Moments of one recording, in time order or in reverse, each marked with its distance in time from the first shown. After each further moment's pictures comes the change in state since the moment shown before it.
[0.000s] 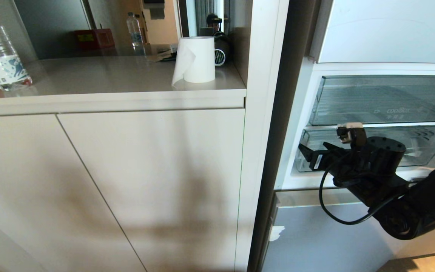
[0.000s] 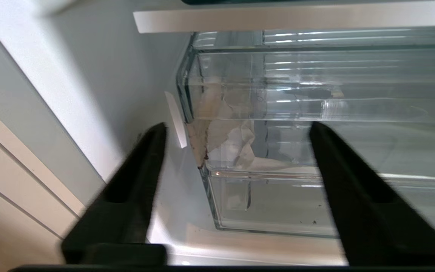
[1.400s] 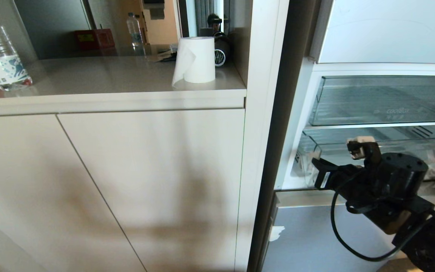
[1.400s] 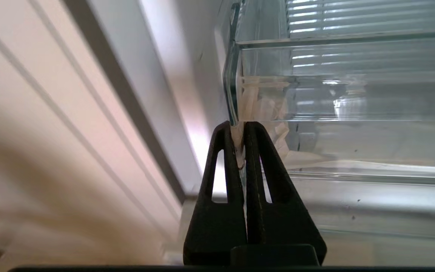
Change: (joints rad) left arm 0.000 0.000 0.000 0.000 0.000 0.000; right arm 0.084 -0.148 0.265 -0.009 -0.033 0.076
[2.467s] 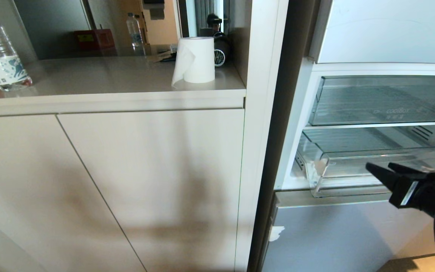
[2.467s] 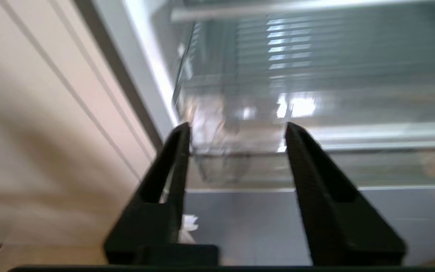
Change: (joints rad) left arm 0.000 0.000 0.000 0.000 0.000 0.000; right arm -0.044 -0.646 0.010 0.643 -0.070 0.002
